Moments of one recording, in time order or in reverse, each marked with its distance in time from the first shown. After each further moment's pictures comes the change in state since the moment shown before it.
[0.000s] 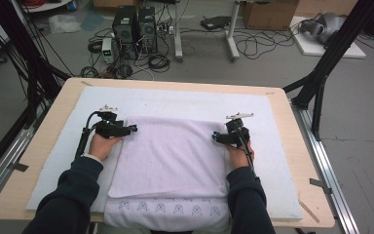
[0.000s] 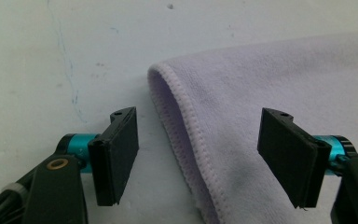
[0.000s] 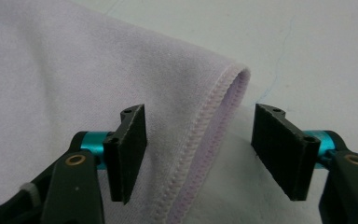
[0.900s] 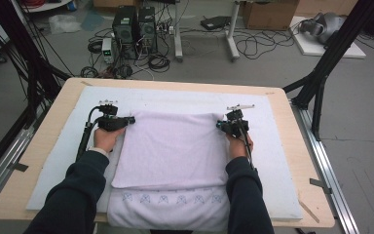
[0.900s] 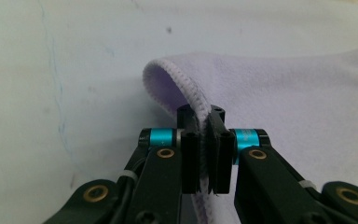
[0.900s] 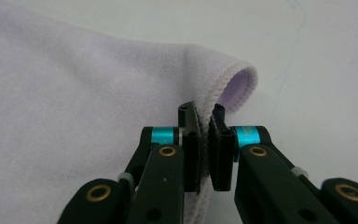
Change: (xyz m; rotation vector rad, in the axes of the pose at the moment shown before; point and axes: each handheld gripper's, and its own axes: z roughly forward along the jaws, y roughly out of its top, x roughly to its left) left arm 0.005 0.023 0.008 -0.030 -0.052 -0.143; right arm -0.014 0.025 0.012 -0.051 0.047 0.027
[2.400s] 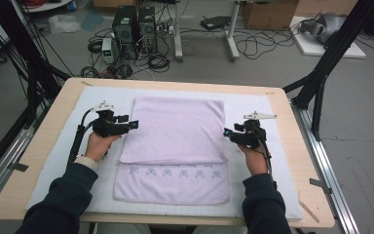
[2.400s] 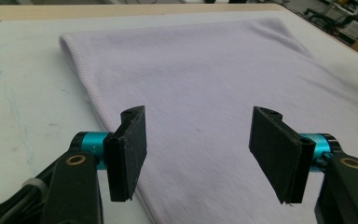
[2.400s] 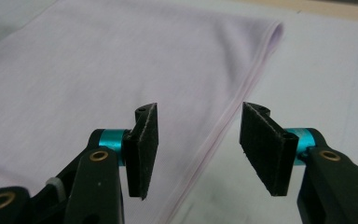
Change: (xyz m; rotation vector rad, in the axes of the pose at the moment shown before) left arm -0.012 -0.018 -0.035 -0.102 -0.181 0.200; right arm -0.004 -0.025 -0.071 -0.093 0.087 -0.038
